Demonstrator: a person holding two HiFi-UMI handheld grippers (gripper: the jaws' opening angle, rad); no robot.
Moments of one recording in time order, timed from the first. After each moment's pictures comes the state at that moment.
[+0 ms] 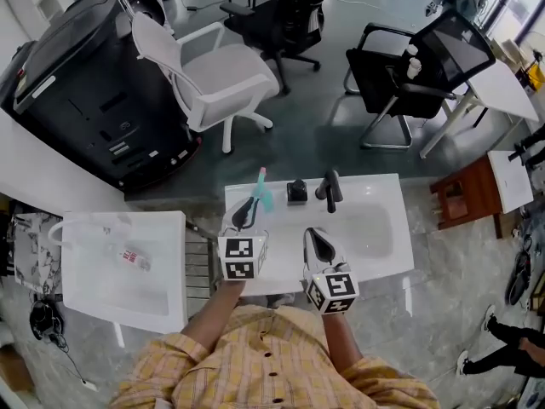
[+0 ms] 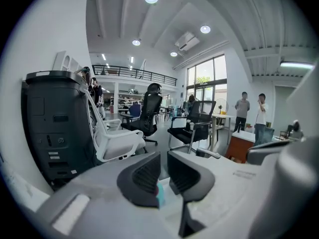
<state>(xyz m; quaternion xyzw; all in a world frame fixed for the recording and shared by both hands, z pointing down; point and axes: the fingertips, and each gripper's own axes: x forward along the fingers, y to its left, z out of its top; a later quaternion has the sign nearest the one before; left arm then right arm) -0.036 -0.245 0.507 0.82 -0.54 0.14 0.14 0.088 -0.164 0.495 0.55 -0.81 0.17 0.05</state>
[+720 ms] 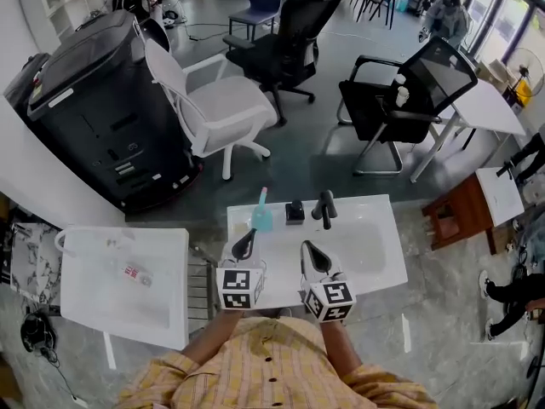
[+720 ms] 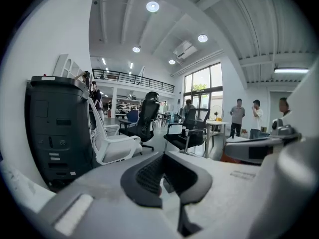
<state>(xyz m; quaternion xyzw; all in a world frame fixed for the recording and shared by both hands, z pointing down) -0.048 -0.192 0.474 0.84 -0.53 0.10 0.13 0.075 -0.153 0.463 0.55 -0.82 0.15 0.04</state>
